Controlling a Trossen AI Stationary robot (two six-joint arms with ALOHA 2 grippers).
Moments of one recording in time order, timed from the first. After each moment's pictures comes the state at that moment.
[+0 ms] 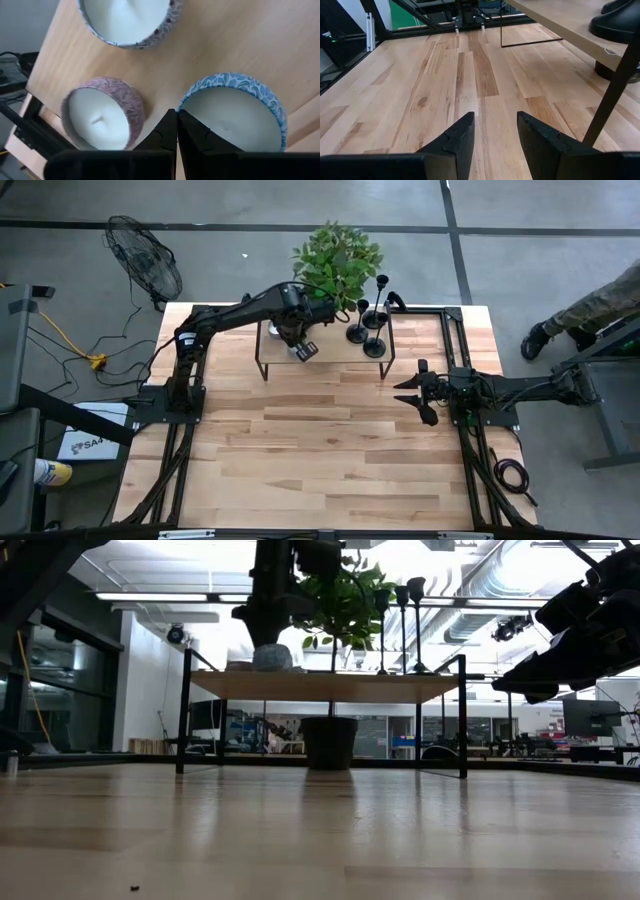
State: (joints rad) left arm 0.32 2.00 2.07 -1.57 -0.26 -0.37; right arm -0.04 0.30 0.01 0.03 0.01 0.11
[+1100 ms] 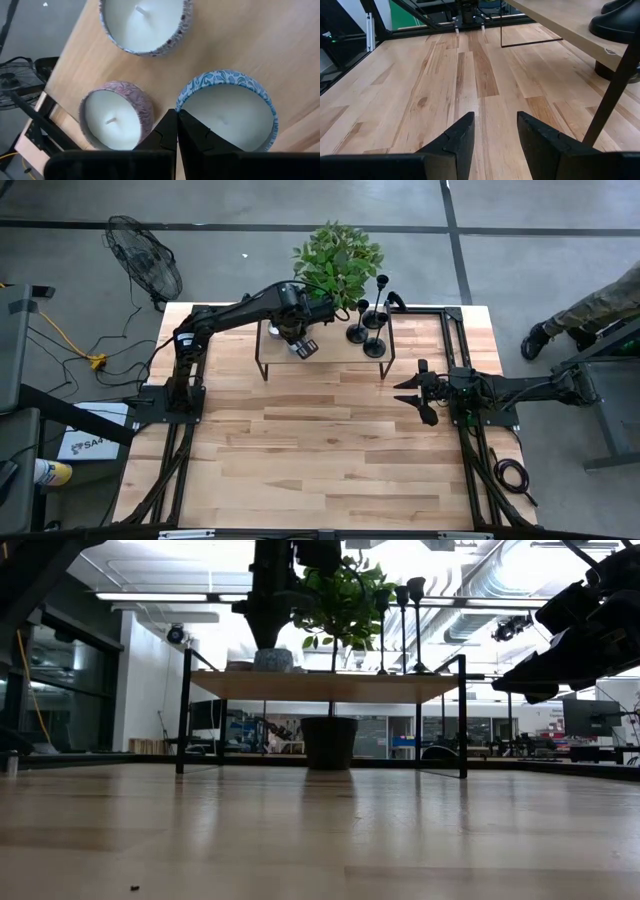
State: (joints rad) left arm 0.31 1.99 2.09 -1.57 -0.31 -0.38; right arm -0.04 0.30 0.01 0.03 0.01 0.11
